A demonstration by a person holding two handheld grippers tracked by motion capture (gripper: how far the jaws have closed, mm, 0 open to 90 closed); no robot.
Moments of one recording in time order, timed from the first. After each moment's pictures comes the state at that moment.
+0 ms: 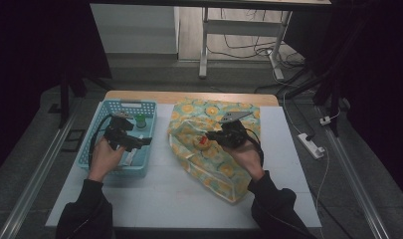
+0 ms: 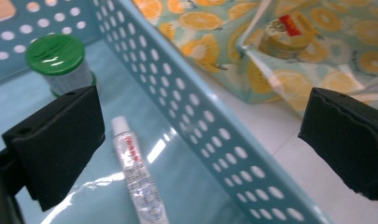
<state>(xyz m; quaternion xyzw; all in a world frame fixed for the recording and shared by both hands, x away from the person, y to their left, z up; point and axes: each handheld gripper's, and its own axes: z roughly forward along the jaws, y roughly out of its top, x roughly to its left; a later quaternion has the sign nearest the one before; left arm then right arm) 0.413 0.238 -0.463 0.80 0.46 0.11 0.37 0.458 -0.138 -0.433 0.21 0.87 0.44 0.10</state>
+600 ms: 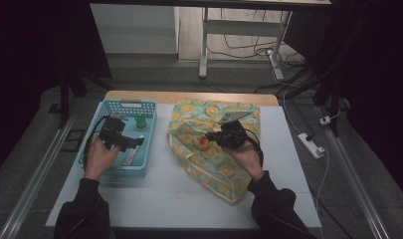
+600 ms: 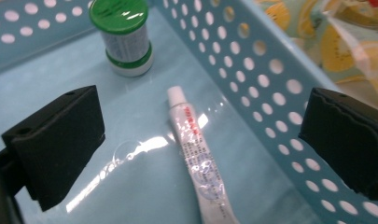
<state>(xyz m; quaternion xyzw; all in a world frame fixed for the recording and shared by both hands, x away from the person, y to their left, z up) 0.422 0.257 -0.483 0.80 0.50 0.13 0.32 0.458 -0.137 -0.435 0.20 0.87 0.43 0.09</state>
